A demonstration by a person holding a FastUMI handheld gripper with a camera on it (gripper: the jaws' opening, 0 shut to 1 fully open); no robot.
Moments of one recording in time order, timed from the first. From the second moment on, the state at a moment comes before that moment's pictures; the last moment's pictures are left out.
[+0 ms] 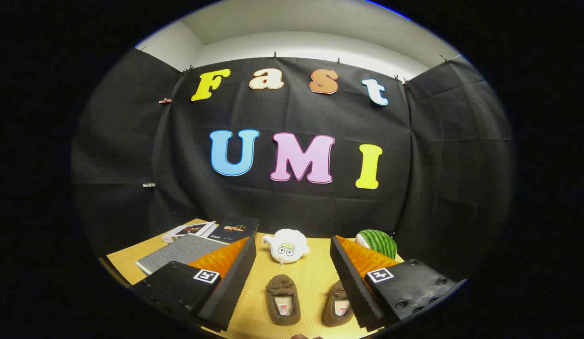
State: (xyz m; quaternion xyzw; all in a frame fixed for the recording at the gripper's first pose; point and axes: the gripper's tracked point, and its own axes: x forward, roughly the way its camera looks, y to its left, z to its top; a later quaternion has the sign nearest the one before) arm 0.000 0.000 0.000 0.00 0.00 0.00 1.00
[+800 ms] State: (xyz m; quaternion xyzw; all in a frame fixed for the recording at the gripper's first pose) arm 0.018 0.003 -0.005 -0.01 0.01 0.02 1.00
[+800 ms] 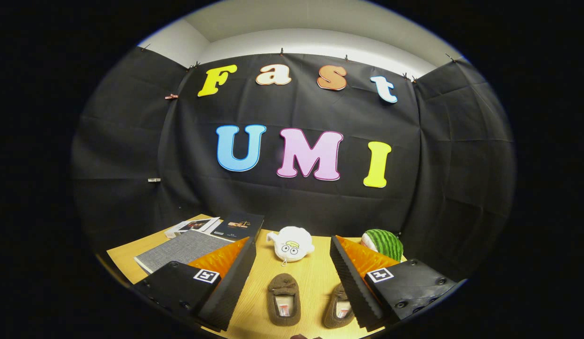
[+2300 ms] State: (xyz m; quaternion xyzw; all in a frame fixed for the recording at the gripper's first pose) arm 0.043 0.110 -0.151 0.25 0.30 0.18 0.90
